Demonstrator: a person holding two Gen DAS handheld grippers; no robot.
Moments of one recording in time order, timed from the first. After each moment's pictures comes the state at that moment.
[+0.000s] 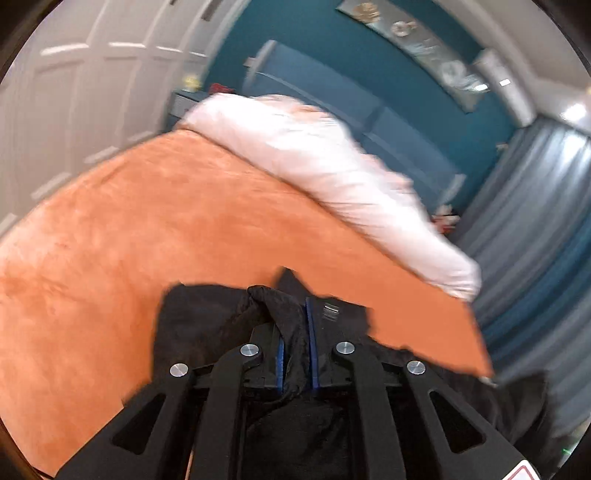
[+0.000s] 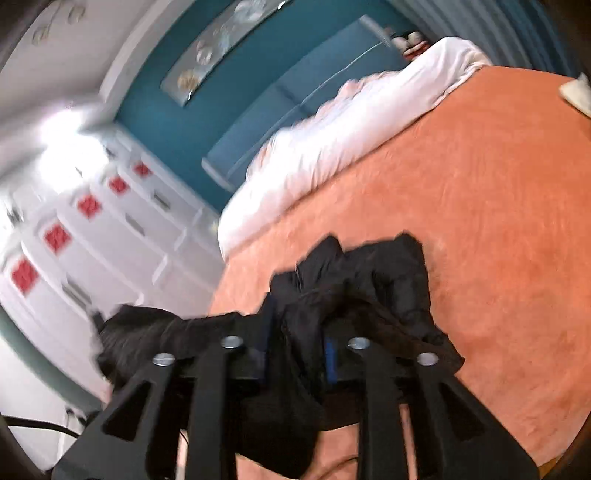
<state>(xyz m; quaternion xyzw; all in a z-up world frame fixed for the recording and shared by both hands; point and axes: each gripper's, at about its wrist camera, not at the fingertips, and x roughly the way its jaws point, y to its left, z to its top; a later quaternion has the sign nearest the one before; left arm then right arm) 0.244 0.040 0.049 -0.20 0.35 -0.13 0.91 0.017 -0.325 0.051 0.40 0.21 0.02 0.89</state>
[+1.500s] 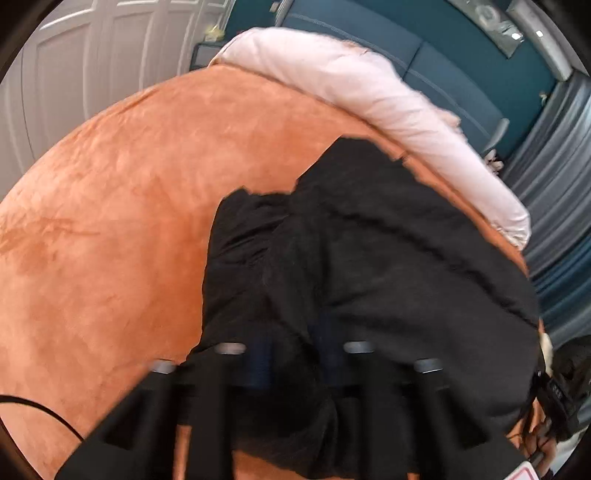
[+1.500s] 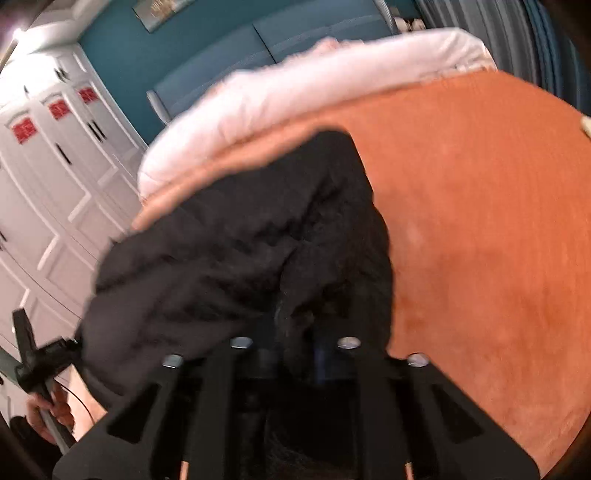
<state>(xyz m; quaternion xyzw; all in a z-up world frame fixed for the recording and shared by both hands) 0.253 0.080 -0.069 -0.15 0.44 -0.12 0.88 0.149 -0.326 -0.049 0.27 0.33 -0.04 0.90</state>
